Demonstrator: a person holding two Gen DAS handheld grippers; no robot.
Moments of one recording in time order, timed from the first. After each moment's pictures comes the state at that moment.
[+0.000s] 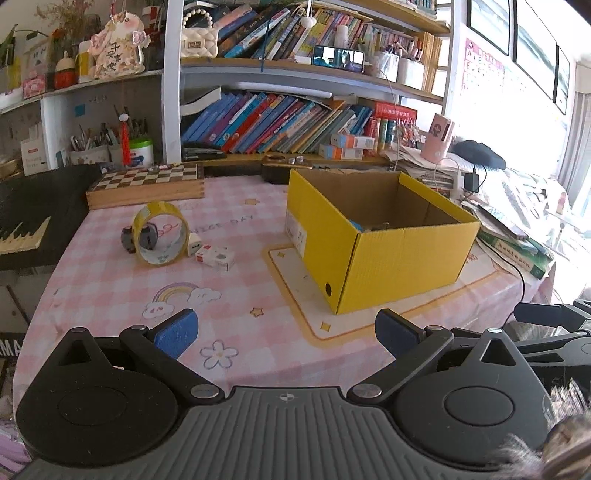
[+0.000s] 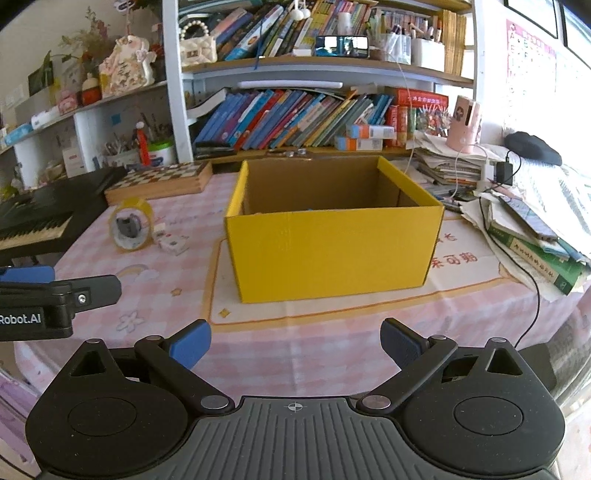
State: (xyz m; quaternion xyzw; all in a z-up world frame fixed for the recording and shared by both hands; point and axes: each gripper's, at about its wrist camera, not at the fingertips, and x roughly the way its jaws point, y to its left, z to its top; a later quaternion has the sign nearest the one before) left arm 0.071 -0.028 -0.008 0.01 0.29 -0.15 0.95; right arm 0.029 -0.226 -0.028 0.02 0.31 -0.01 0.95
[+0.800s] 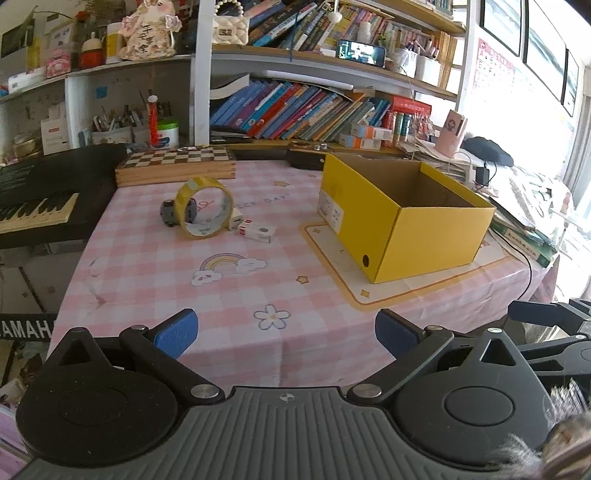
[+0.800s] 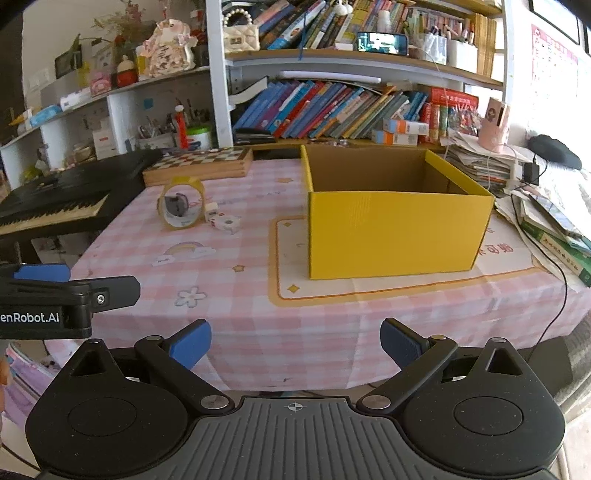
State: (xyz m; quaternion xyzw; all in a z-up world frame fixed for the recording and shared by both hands) left arm 0.054 0.035 -0.016 0.00 0.30 -0.14 0.94; right arm 0.011 -0.161 -0.033 0.01 0.32 0.02 0.95
